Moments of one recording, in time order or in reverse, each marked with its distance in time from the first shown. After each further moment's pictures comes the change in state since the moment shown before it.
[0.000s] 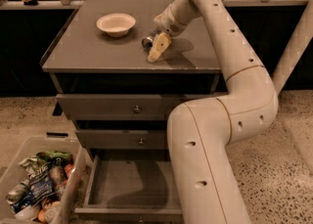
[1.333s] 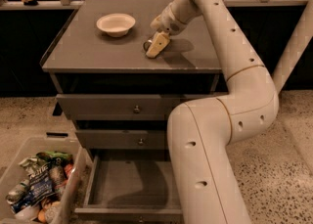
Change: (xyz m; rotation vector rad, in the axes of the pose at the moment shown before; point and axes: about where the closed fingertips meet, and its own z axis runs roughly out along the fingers) arm 0.000 0.001 0.000 0.000 0.000 0.000
